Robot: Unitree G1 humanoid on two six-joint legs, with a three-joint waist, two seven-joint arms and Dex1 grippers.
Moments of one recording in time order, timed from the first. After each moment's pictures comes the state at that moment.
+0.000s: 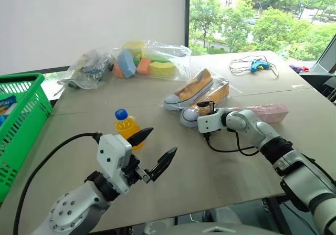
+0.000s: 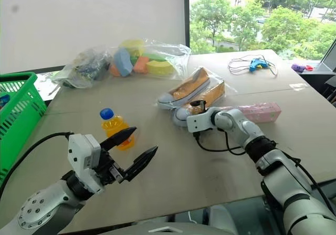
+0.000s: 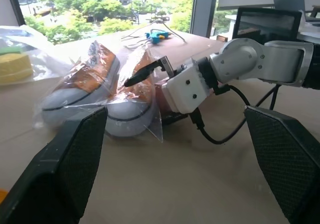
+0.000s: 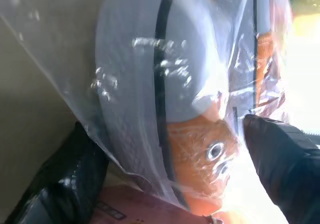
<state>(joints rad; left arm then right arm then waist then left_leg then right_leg) 0.52 0.66 0.12 -0.98 -0.70 0.36 -0.32 -0.74 -0.40 0.58 0.61 -0.63 -0.28 0.52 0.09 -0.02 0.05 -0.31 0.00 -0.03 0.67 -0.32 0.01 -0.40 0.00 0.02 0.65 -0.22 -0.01</state>
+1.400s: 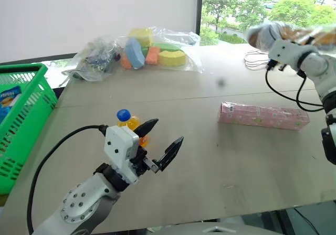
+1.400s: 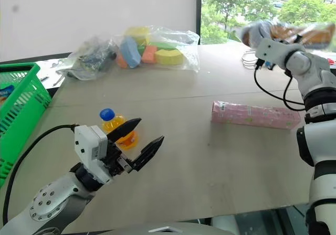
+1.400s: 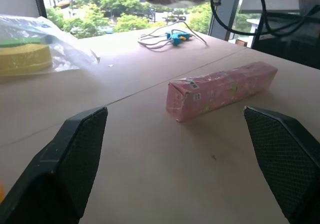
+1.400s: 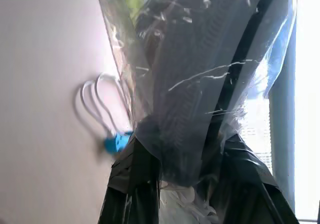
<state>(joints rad) 0.38 0.66 0.03 -1.01 -0.72 0.41 -0.18 -1.14 -0.76 0.32 1.19 -0.50 -0.28 0.35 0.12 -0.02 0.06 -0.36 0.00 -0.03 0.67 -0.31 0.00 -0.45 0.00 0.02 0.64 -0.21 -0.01</state>
